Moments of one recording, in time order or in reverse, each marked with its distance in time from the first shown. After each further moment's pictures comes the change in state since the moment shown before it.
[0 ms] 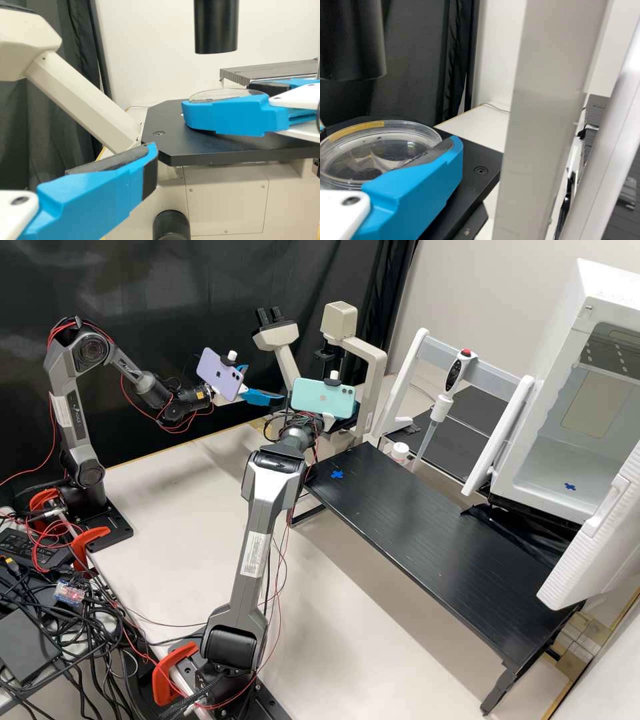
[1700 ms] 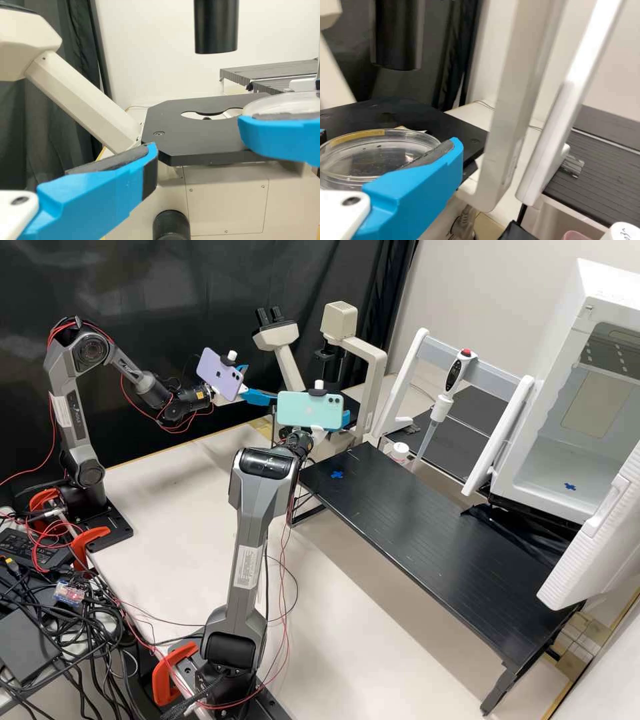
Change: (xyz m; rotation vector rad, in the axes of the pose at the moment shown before) left arm 0.000 0.000 0.000 0.000 0.000 0.000; right arm -0.071 -0.014 0.018 -0.074 0.122 0.256
